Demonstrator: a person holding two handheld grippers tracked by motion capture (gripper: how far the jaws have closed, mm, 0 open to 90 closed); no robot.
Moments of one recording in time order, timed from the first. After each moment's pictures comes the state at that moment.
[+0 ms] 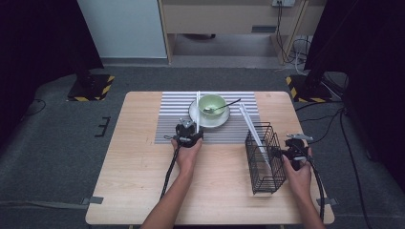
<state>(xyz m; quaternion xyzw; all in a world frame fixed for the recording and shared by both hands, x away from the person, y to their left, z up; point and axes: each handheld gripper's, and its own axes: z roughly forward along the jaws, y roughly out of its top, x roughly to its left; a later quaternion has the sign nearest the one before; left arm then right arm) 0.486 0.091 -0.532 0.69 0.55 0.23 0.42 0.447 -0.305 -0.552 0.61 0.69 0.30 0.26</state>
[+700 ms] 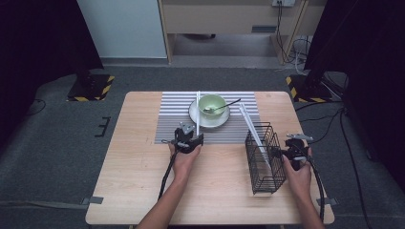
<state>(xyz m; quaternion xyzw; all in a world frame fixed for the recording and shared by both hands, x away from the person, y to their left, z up) 0.461 0.096 -0.525 0.72 0.51 0.23 0.42 0.447 -0.305 -0.552 0.61 0.69 0.30 0.26</state>
